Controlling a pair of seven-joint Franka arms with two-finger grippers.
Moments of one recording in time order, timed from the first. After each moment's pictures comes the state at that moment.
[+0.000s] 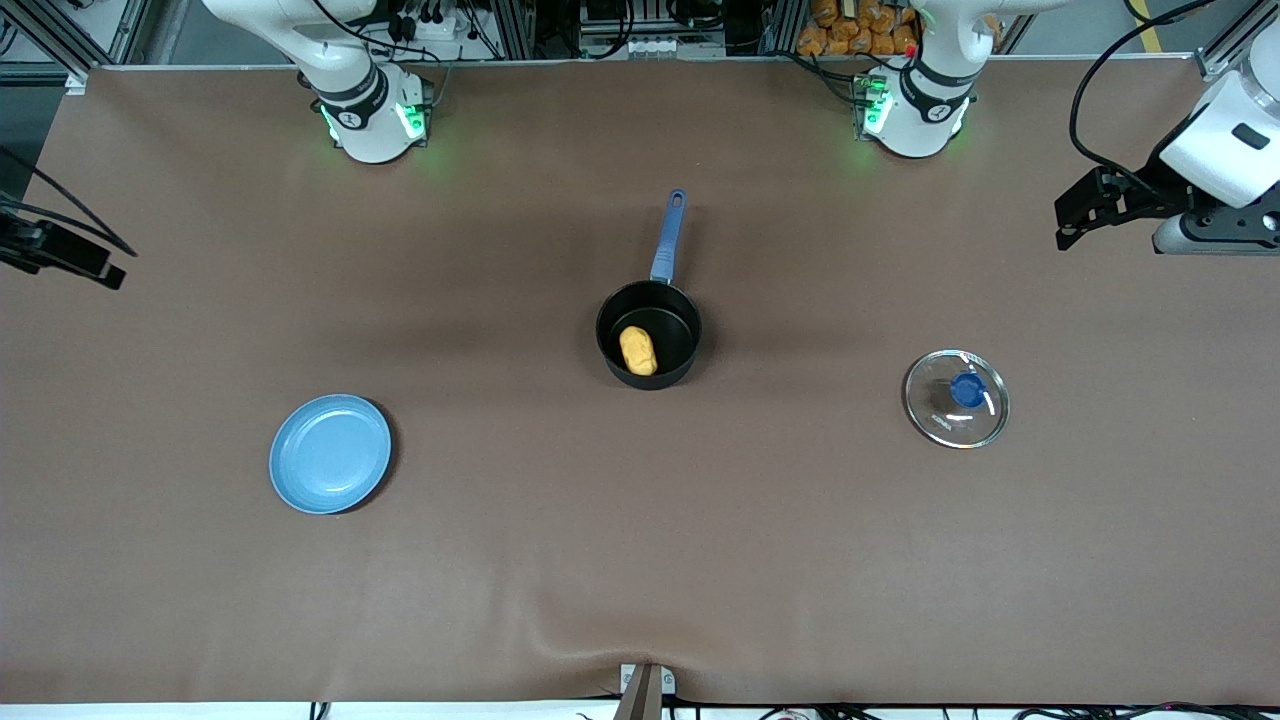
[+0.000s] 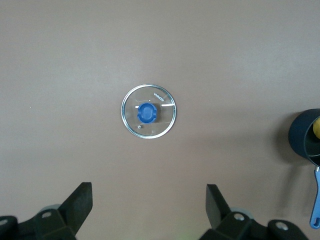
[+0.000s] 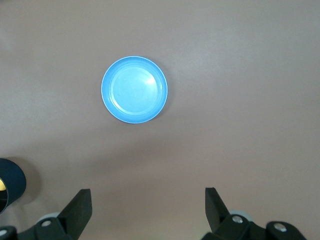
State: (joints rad) left arm 0.00 -0.06 -0.14 -1.60 0.03 1.55 -0.06; right arm 0.04 0.04 -0.15 -1.48 0.04 1.49 0.11
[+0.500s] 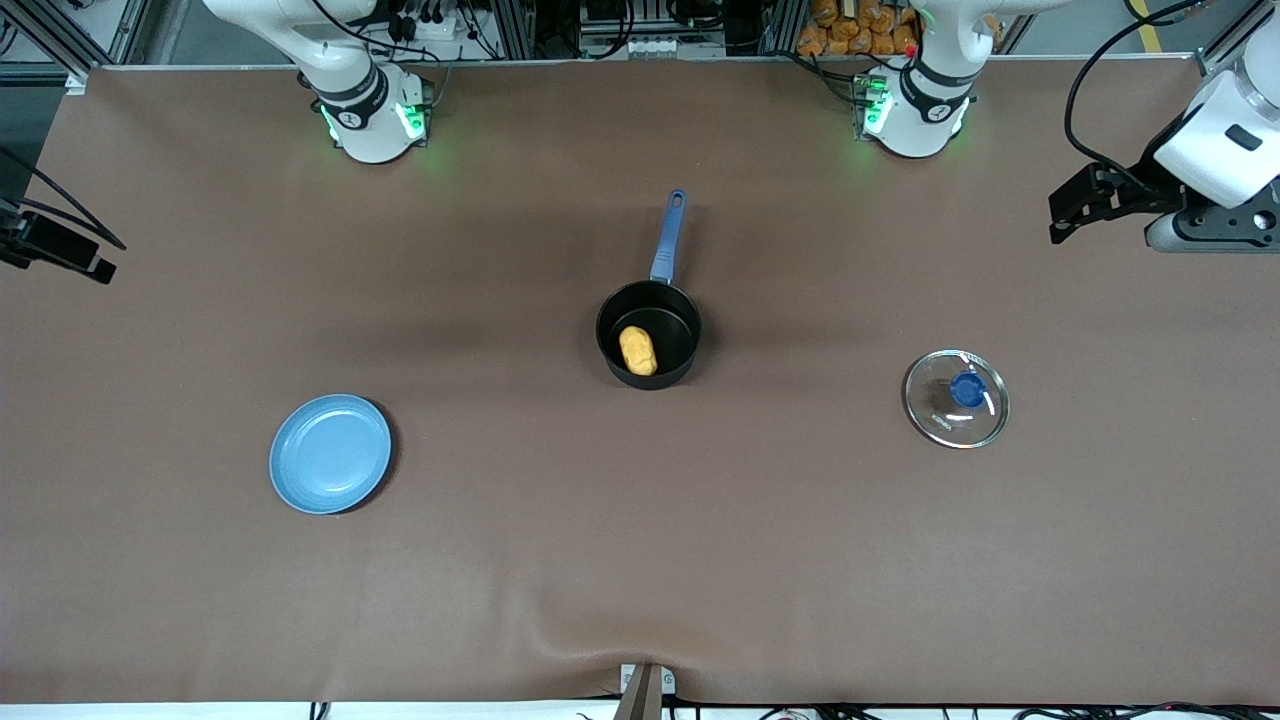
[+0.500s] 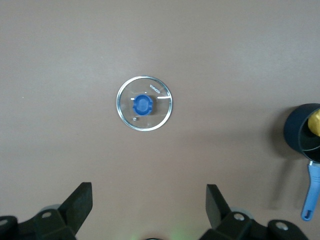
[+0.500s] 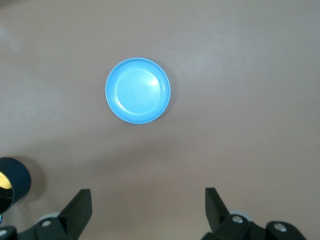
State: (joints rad) left arm 0.00 -0.06 -0.14 -1.60 0.00 1.52 -0.08; right arm 0.04 0.04 -0.14 -1.47 0.05 1.48 0.11
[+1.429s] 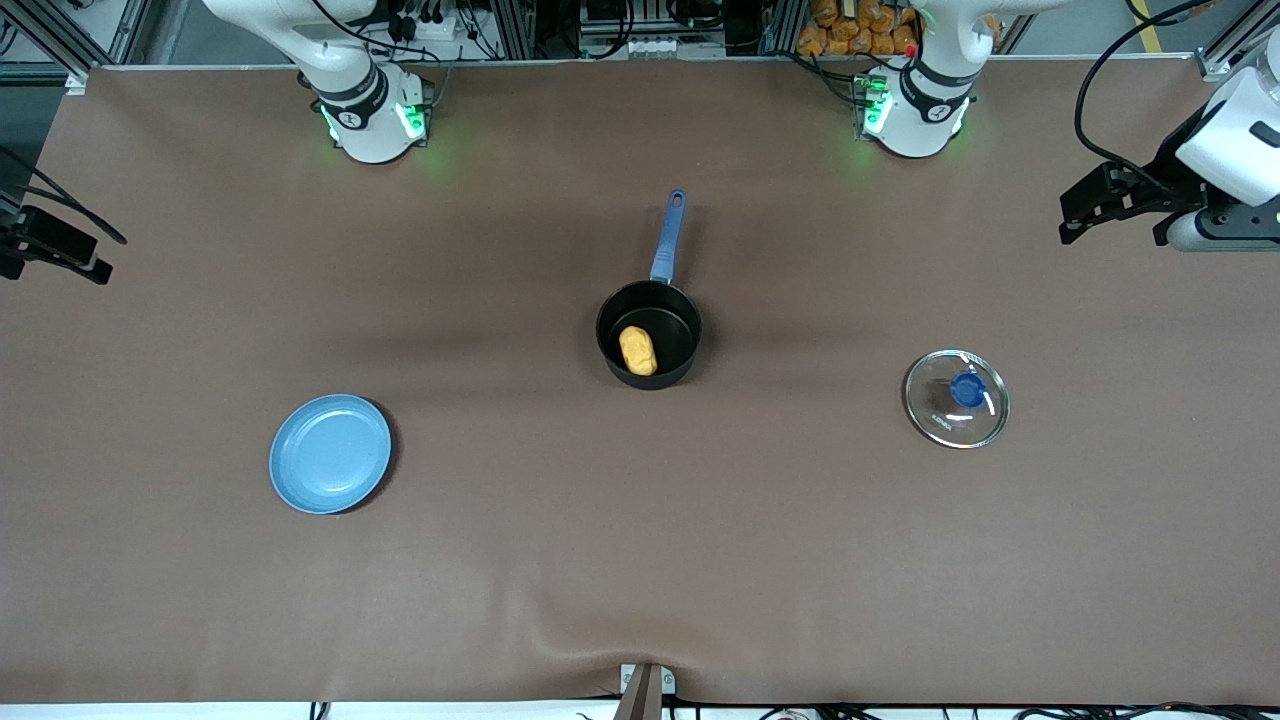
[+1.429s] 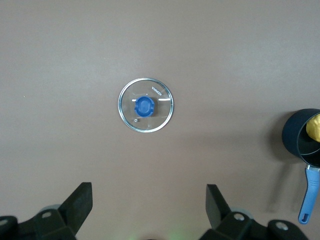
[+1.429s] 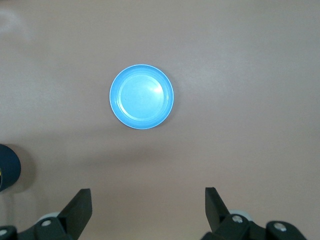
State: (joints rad) left arm 0.00 -0.06 -0.12 -1.59 0.00 1.52 -0.08; right arm 0.04 0.04 -0.14 -1.46 0.04 1.51 -0.03
